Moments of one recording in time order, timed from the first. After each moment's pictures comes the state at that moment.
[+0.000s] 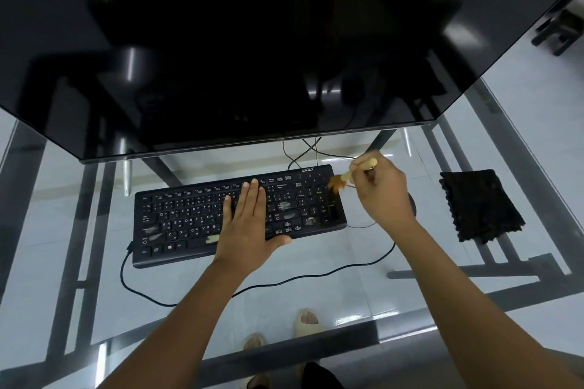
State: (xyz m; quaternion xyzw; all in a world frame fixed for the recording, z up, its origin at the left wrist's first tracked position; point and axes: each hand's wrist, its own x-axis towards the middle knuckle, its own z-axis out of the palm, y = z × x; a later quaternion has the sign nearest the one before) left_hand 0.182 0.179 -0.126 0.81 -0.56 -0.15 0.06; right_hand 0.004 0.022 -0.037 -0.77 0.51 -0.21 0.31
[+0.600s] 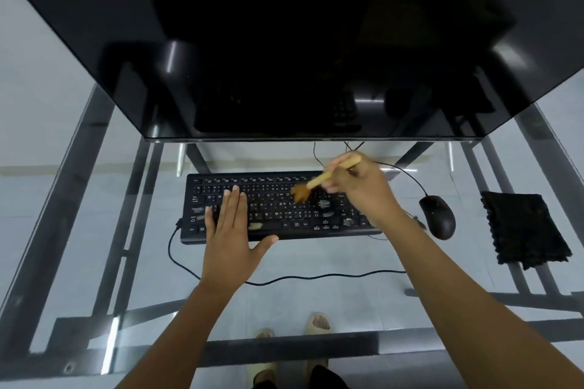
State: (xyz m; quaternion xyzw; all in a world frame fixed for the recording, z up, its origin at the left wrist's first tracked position) left_hand 0.221 0.259 -0.134 0.86 -0.46 -0.09 0.18; right_hand 0.083 0.055 -0.039 -0.74 0.42 -0.16 0.51
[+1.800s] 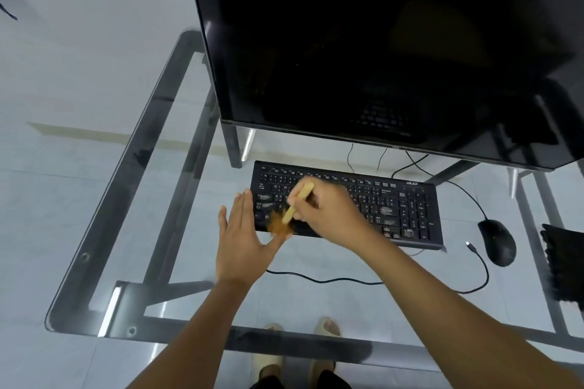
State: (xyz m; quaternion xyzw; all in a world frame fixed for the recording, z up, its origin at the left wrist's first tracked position) left_hand 0.271 0.330 -0.164 0.89 -0.34 -0.10 0.29; right_hand 0.193 0.179 -0.045 -0.85 0.27 -0.01 0.46
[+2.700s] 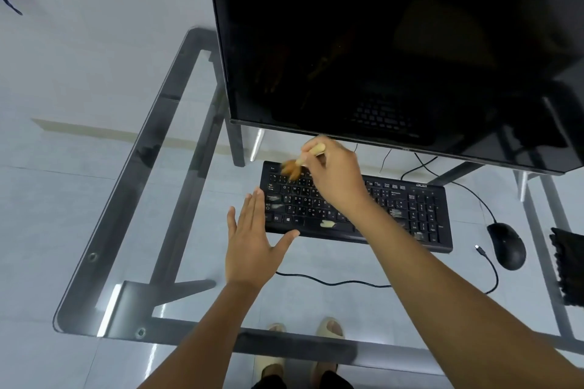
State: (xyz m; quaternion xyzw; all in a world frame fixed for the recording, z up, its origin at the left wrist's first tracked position) left_hand 0.273 0.330 -0.165 0.89 -0.36 -0.10 0.28; right_hand 0.244 0.160 -0.042 -0.85 0.33 -0.14 0.39
